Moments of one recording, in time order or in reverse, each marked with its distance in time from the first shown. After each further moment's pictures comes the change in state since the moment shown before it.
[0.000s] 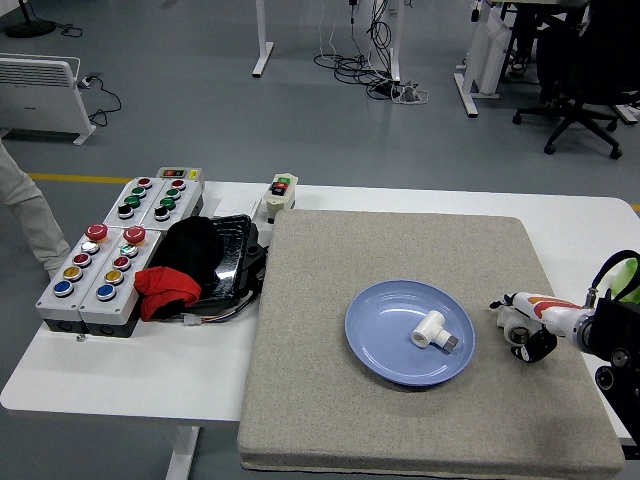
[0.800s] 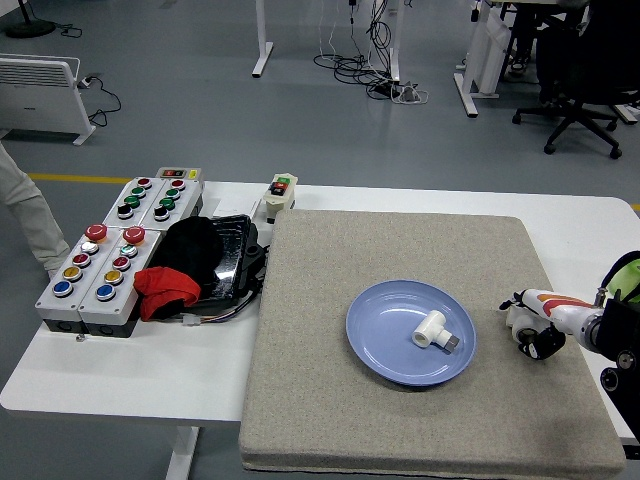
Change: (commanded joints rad) left arm -0.007 0.000 0.005 -0.001 -0.001 -0.001 0.000; right arm 0.001 -0.009 0.017 0.006 -0.009 -0.040 0.005
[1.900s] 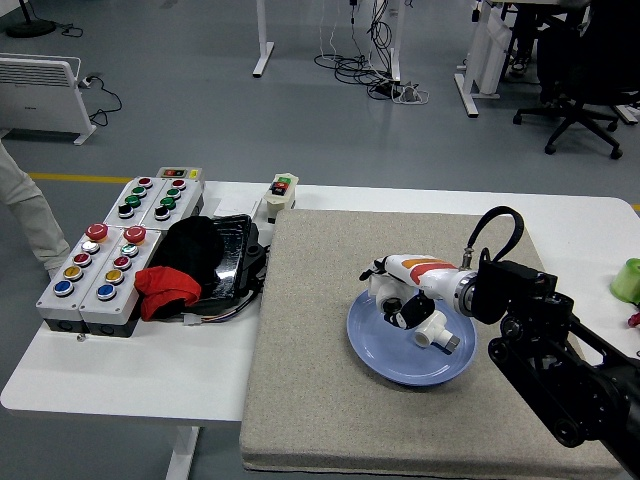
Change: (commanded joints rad) left arm -0.003 0.002 -0.001 -0.001 -0.001 0.002 0.000; right arm 0.167 0.214 -0.214 0.060 0.132 0.014 0.003
